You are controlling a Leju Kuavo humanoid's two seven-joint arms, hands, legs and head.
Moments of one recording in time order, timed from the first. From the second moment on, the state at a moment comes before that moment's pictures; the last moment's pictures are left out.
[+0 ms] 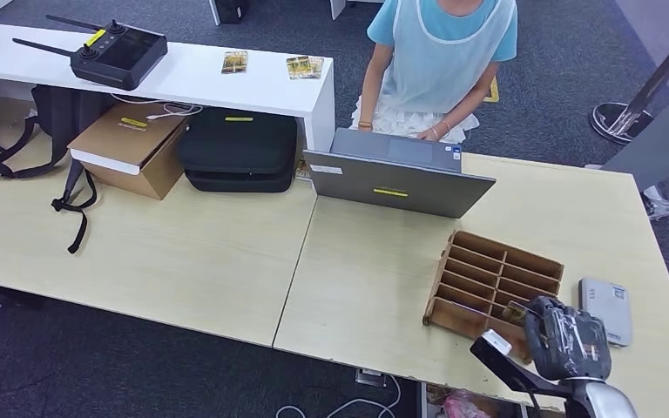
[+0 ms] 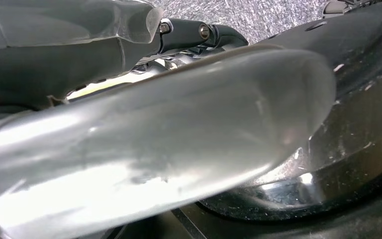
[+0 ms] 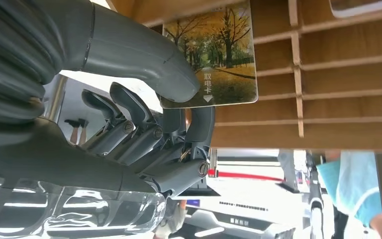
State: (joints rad) left arm -0.03 -0.19 0.70 -0.20 -0.74 -0.21 -0.12; right arm 0.04 -0.27 0.15 -1.51 1.06 -0.22 0.01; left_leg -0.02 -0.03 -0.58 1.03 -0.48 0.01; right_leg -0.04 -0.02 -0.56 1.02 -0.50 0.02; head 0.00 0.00
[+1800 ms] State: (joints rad) left arm -0.04 -0.19 0.71 -0.20 -0.84 -0.24 -0.10; right arm -1.30 0.11 0.60 -0.56 0.81 -0.20 -0.03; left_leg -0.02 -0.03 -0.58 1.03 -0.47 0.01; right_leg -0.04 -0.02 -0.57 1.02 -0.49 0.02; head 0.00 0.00
